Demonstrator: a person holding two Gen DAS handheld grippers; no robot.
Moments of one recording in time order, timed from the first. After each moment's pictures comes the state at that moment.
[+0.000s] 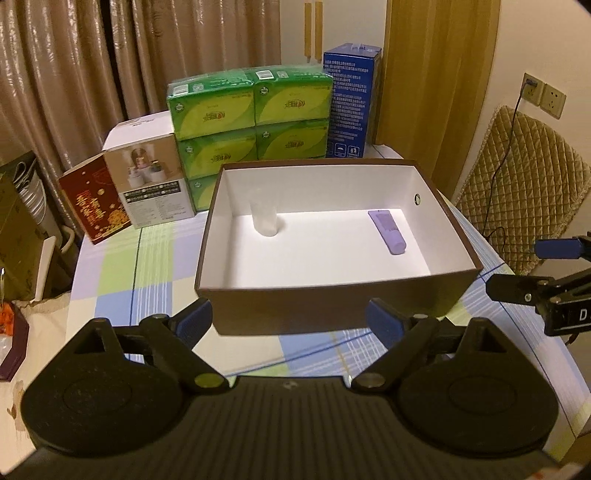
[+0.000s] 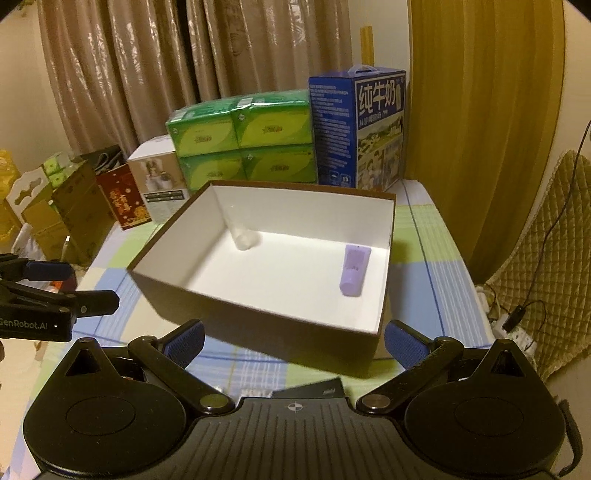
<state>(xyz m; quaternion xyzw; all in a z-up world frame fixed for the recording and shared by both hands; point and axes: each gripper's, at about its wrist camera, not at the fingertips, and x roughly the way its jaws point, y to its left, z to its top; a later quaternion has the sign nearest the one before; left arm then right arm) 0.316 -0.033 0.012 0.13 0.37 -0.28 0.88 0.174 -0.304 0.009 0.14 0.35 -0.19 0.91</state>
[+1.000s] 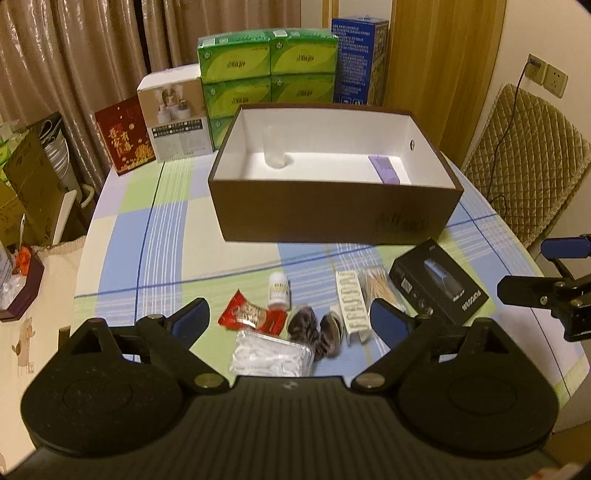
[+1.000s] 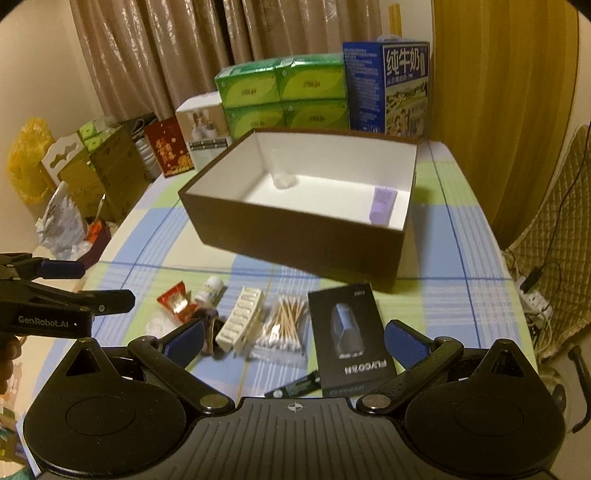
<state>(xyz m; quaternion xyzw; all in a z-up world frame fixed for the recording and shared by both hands) 0.219 0.008 -0.013 0.12 0.41 -0.24 0.87 0.105 -0.248 -0.015 0.15 0.39 -0.14 0.90</state>
